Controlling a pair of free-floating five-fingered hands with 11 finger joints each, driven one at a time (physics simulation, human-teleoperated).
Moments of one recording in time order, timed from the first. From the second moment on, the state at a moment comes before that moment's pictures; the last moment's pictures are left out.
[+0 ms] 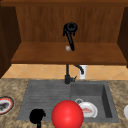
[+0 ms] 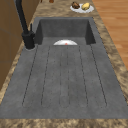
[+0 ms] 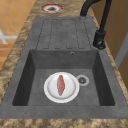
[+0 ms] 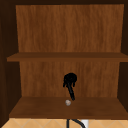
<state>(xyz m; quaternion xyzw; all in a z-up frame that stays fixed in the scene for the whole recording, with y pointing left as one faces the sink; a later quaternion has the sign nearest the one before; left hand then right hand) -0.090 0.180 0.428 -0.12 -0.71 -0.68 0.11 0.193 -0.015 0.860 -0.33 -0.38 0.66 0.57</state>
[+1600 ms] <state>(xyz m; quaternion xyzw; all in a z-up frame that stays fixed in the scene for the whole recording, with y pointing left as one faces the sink) -0.090 0.180 0.428 -0.12 -0.71 -0.68 0.11 0.414 -0.013 0.738 -0.28 -0.35 0.67 0.59</state>
